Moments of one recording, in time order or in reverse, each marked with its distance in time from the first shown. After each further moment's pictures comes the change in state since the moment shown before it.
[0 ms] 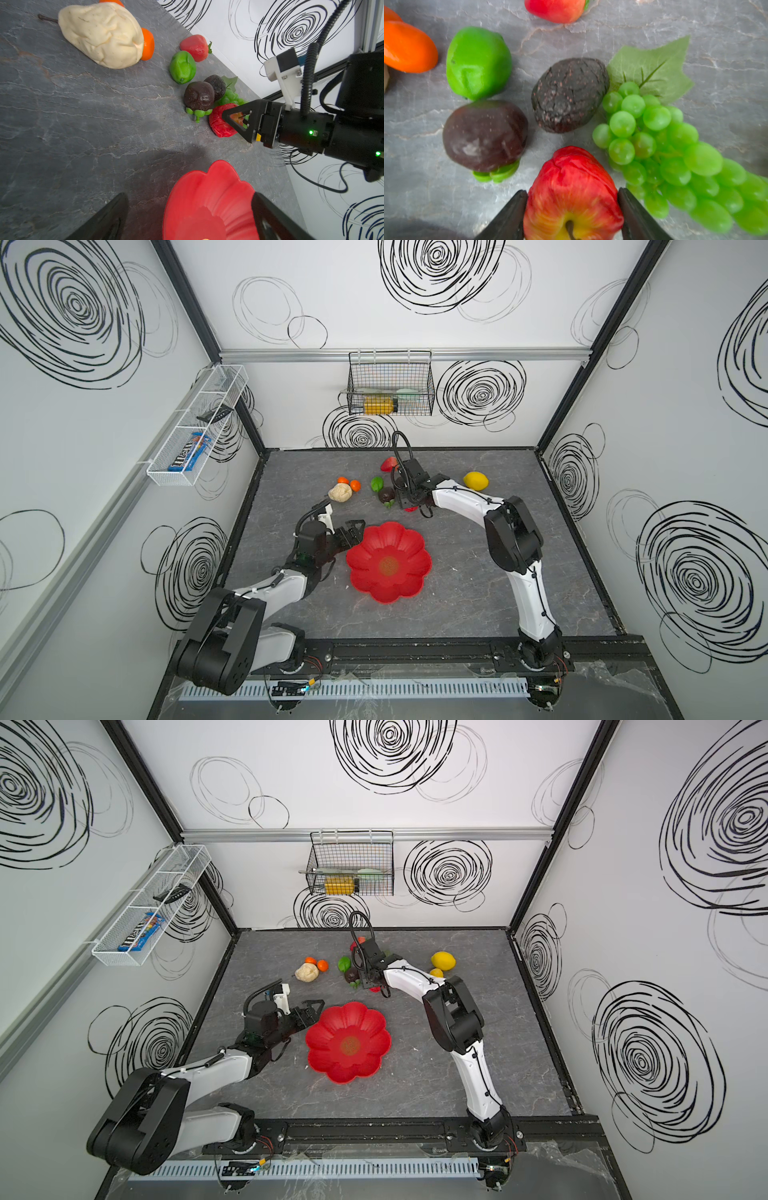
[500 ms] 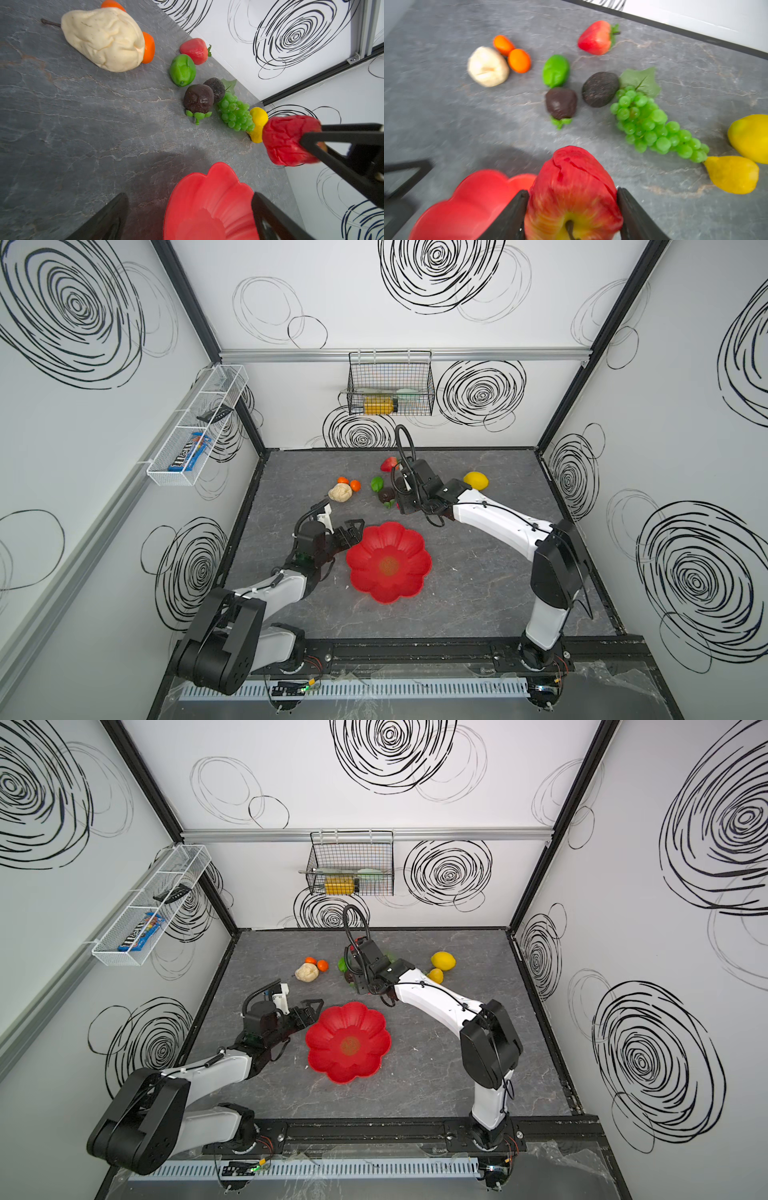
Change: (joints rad) left arm 0.012 0.000 -0.010 0.018 0.003 -0.007; right arm 0.145 -0.390 -0.211 -0.041 0.007 0.006
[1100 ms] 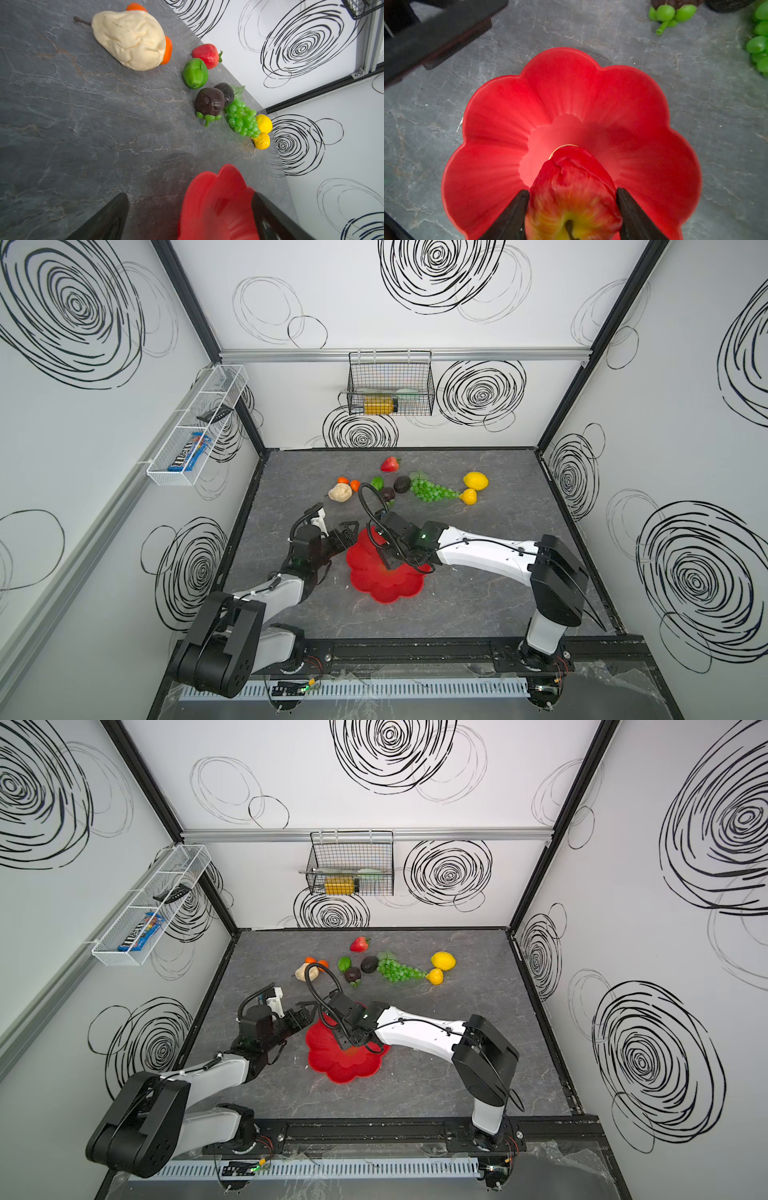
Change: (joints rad) left arm 0.042 -0.016 -0.042 0.027 0.000 -0.039; right arm 0.272 -0.003 -0.193 -0.016 -0.040 0.115
